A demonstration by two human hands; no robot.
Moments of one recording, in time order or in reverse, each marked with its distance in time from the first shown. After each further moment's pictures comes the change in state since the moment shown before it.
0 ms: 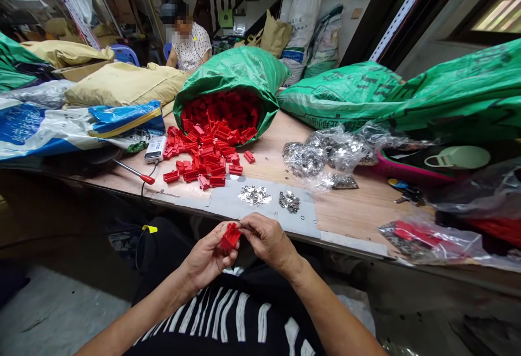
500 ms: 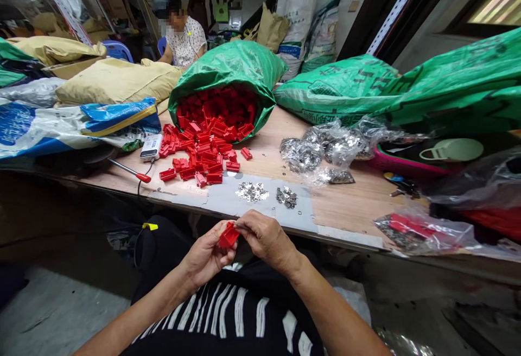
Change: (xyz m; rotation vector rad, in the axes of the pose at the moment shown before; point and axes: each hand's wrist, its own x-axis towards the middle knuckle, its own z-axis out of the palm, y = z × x) left_hand 0.000 -0.003 0.000 0.021 0.021 -0.020; right_hand -0.004 0.001 -0.002 -0.076 -0.056 -0.038
